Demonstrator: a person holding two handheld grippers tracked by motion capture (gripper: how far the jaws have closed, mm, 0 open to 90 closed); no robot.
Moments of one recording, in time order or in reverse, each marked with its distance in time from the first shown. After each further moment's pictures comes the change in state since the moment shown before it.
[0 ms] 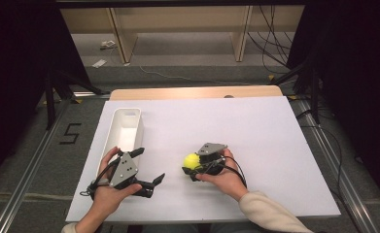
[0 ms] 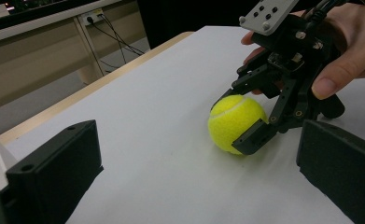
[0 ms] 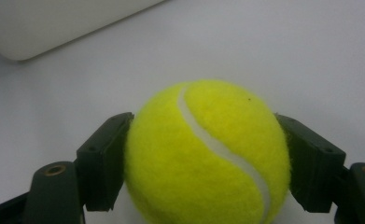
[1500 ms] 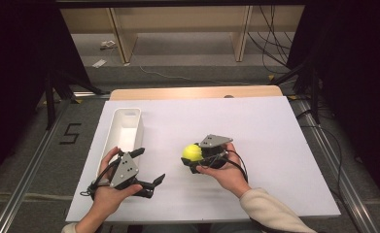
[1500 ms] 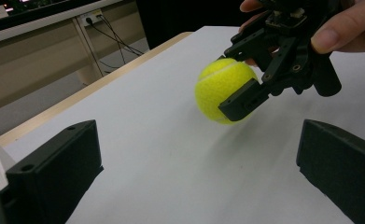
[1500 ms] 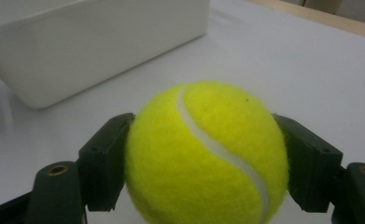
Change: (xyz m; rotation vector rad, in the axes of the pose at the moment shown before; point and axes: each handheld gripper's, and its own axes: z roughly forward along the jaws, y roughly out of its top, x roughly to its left) left arm -0.001 0.001 0.000 -0.001 -0.002 0.005; right arm 0.000 0.028 -0.021 -0.108 -0.014 -0.008
